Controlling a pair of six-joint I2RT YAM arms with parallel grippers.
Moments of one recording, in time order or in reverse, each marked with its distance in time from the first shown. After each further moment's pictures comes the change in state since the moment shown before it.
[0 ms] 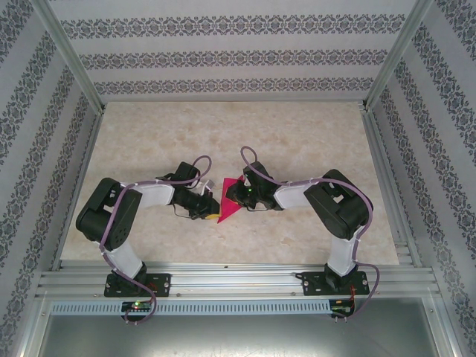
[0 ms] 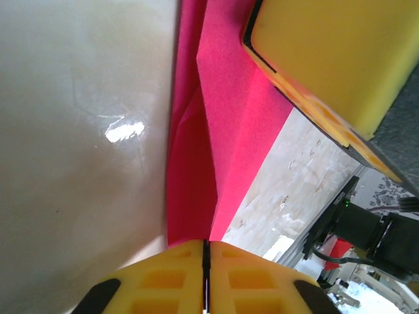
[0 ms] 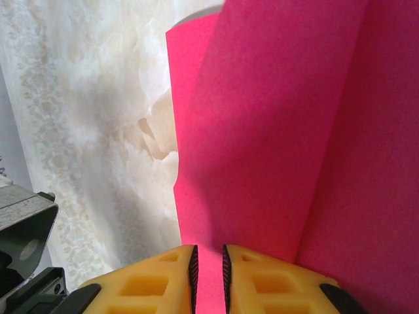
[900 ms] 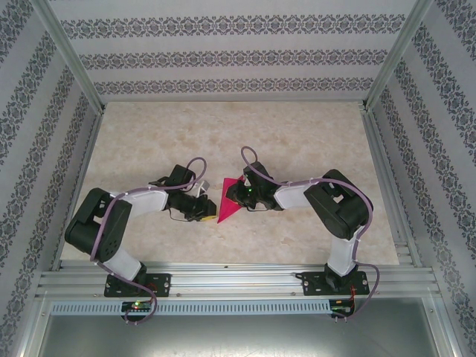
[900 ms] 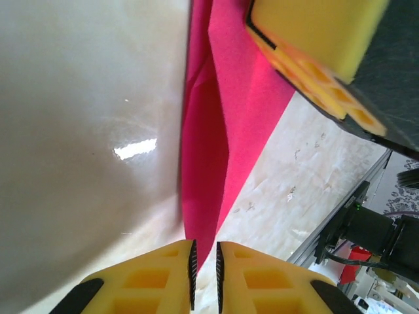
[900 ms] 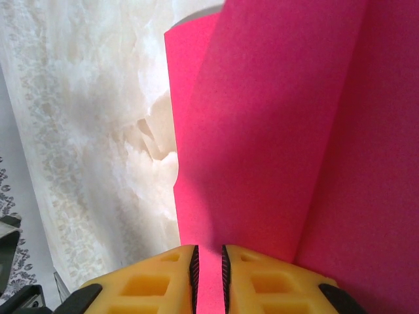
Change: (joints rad) left arm 0.008 -0.119 -0.075 0.002 -0.060 -0.003; right arm 0.000 0.000 -0.001 0.002 0.001 0.003
